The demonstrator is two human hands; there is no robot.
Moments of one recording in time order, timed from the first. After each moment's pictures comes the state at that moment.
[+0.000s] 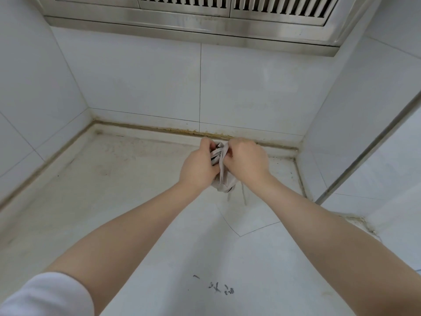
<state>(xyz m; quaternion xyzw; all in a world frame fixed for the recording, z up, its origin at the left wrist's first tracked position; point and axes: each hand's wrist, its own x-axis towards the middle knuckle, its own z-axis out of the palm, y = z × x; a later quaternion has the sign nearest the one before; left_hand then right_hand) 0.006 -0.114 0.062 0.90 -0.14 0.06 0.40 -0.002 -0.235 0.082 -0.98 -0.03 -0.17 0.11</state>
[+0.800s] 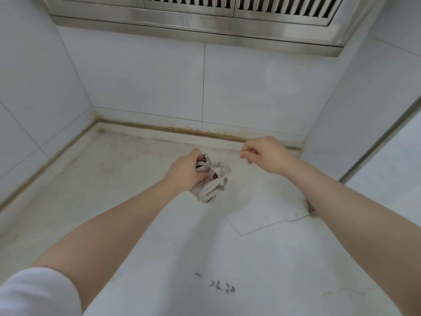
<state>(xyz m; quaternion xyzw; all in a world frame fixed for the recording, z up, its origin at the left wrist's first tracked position) 0.021 -0.075 0.041 0.93 -0.14 -0.05 0.33 0.004 -0.290 0.098 -0.97 -0.13 -0.03 0.20</state>
